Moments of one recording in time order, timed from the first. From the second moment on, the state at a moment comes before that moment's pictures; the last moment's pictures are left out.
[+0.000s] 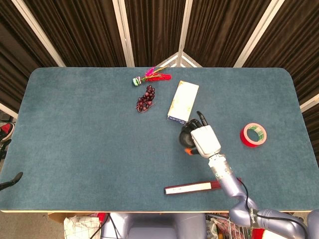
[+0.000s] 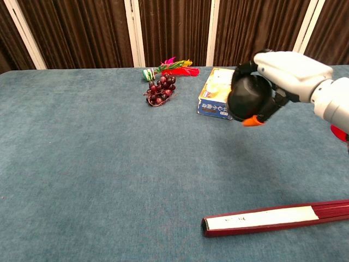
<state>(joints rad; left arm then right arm) -0.03 -1.01 -0.06 -1.76 1.44 1.52 0.03 0.59 -1.62 0.25 -1.38 -1.45 1.14 -0.40</state>
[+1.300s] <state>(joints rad) -0.03 -1.01 -0.06 -1.77 1.43 1.51 0.05 0.53 -1.59 0.32 -1.42 -1.46 1.15 0.16</state>
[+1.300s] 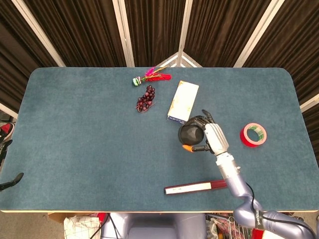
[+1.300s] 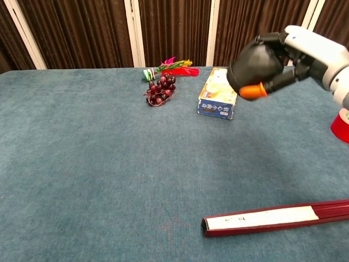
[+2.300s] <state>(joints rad) -0.03 -1.02 -0.06 -1.77 1.43 1.51 0.06 0.56 -1.55 0.17 -1.42 -1.29 0.96 -0.26</state>
